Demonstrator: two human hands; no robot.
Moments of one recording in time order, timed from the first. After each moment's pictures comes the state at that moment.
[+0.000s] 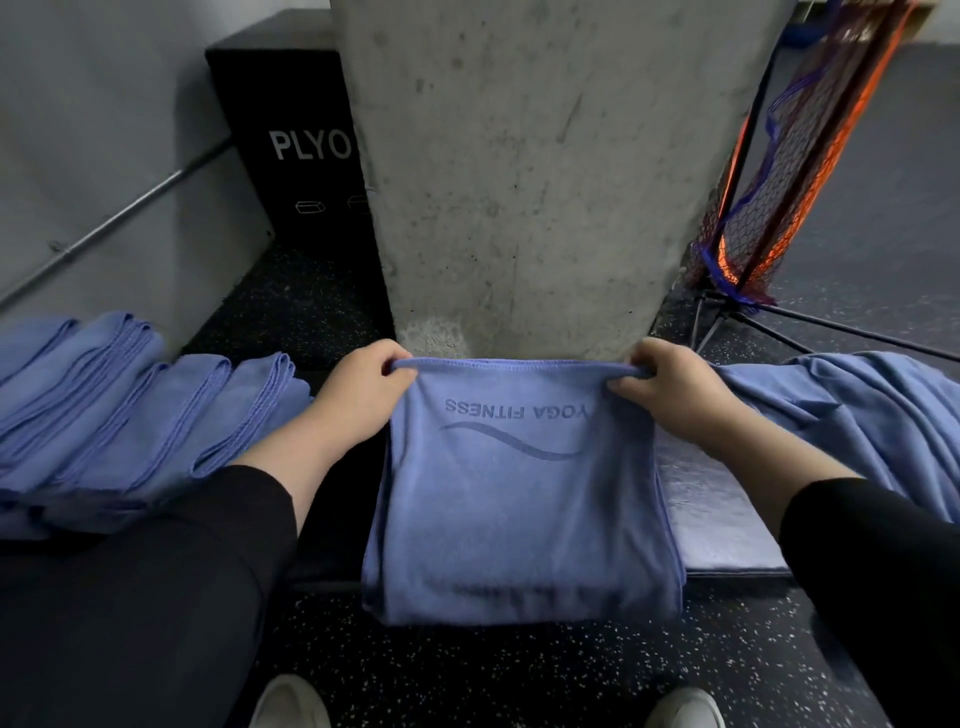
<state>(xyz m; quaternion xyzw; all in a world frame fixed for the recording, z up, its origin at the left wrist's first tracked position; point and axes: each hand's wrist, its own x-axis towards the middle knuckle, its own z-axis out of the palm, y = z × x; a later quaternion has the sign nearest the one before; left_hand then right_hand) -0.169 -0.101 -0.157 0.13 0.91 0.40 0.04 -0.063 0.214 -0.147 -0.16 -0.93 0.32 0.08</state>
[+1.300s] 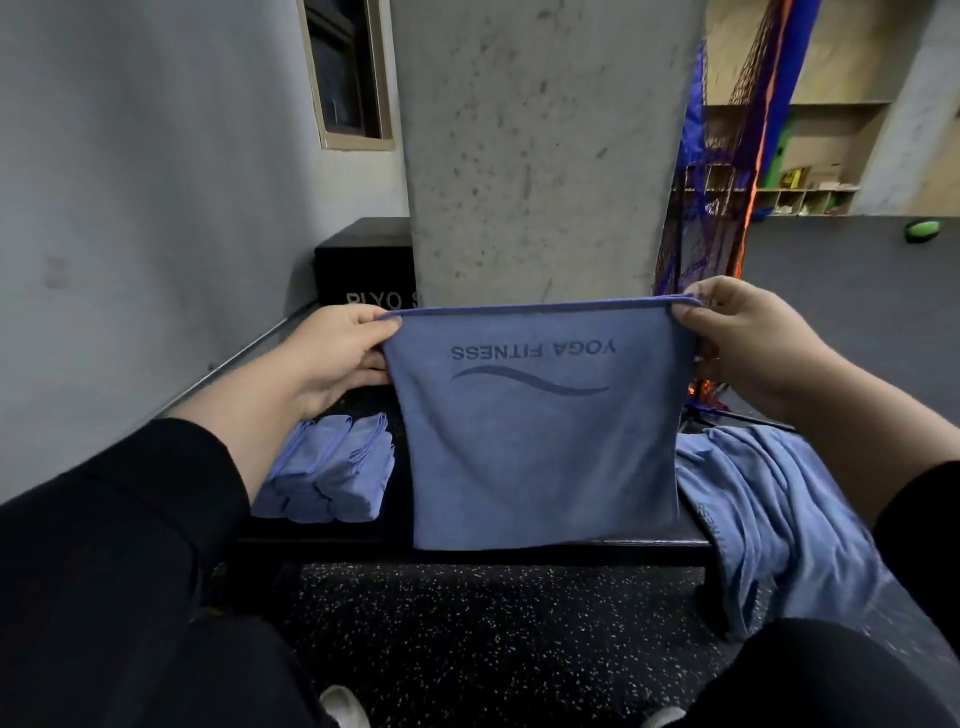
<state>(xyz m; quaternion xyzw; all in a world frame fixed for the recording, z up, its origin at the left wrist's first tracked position) 0.027 -0.194 0.094 0.18 0.75 0.64 0.07 0.165 0.152 0.108 -0.05 -0.75 0.62 0.23</state>
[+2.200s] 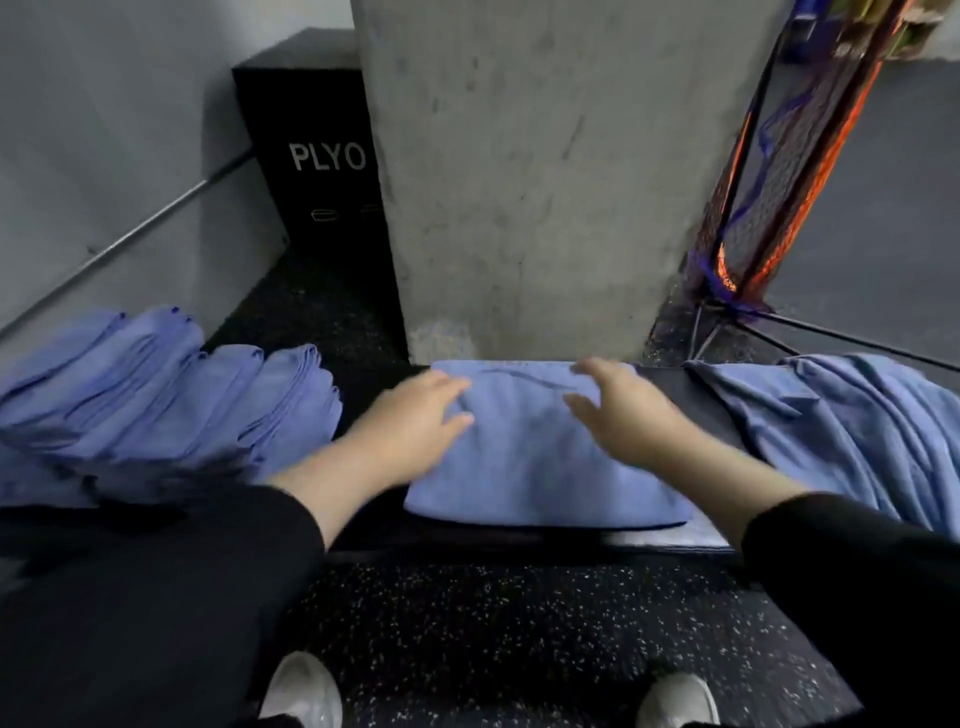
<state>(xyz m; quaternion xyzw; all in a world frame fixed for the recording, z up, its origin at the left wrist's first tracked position) -0.112 -0.095 -0.148 0.29 0.94 0.15 0.07 -0.035 0.154 -0.142 -0.11 -0.97 0.23 -0.01</state>
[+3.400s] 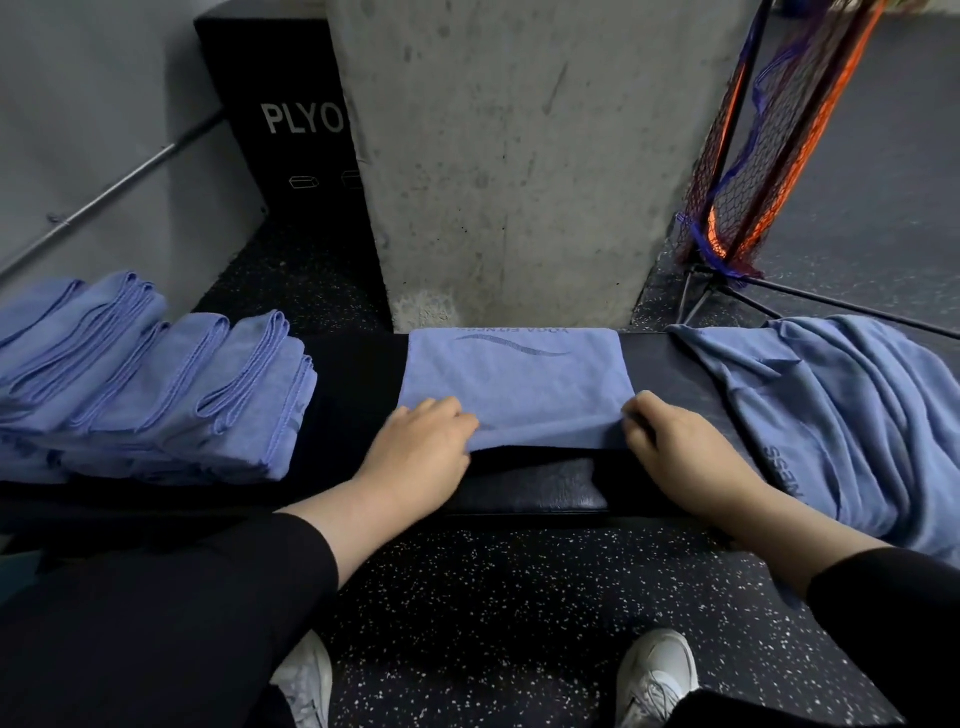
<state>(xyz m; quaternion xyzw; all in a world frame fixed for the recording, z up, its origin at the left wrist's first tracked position) -0.060 -0.071 -0.192 0.36 0.93 0.06 0.01 0.042 0.212 -0.191 -0.04 -0.98 0.19 0.07</state>
